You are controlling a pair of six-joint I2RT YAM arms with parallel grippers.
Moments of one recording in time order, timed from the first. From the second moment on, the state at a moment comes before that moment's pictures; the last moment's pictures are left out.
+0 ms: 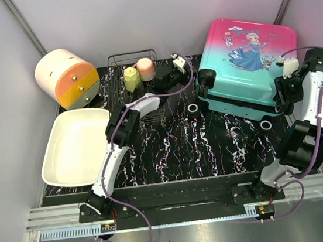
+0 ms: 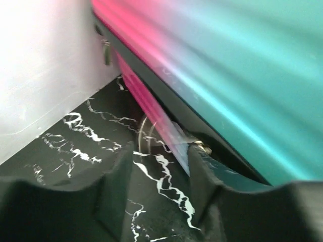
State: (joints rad) left arm -0.57 2.57 2.00 0.59 0.41 0.02; right arm -0.51 1.55 1.54 -1.16 -0.18 -0.61
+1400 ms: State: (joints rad) left arm -0.74 1.98 1.79 -0.39 0.28 -0.12; right arm -0.61 1.57 1.87 -1.35 -0.37 -0.52
